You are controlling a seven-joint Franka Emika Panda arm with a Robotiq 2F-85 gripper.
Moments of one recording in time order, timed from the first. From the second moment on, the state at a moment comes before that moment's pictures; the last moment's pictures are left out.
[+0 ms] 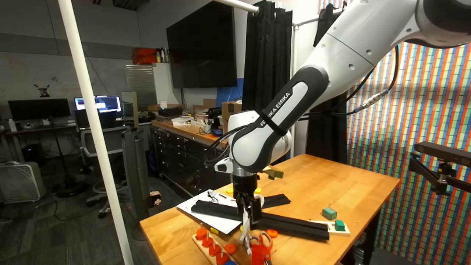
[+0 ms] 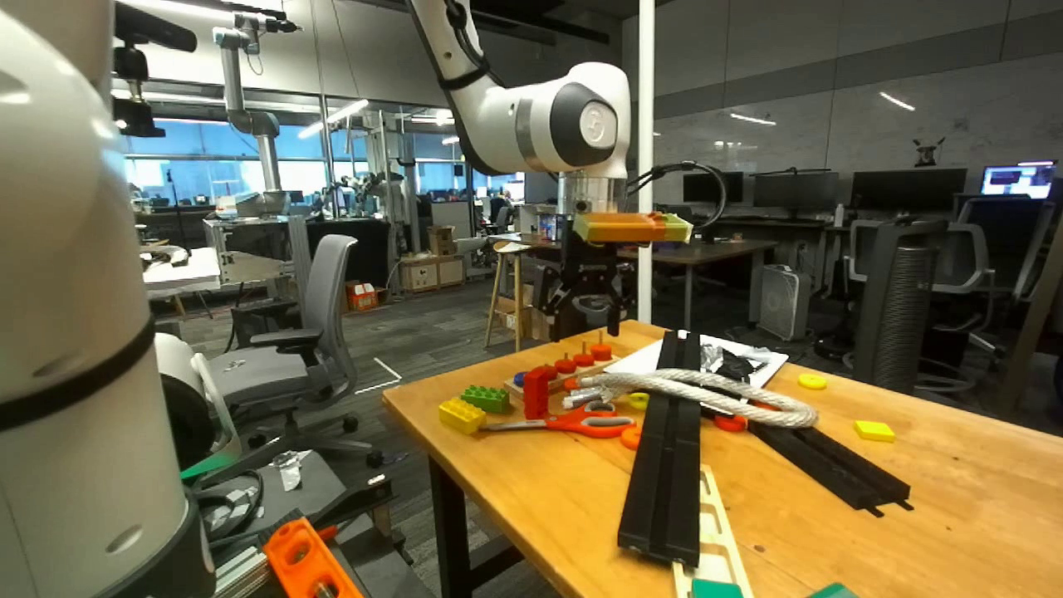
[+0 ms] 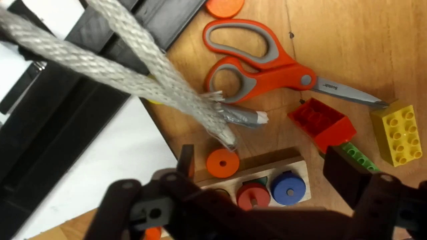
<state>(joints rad) 0.07 0.16 0.10 -2.31 -0.01 2.43 -1.07</state>
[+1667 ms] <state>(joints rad) 0.00 0.39 0.19 -2.18 0.14 2.47 -1.53</state>
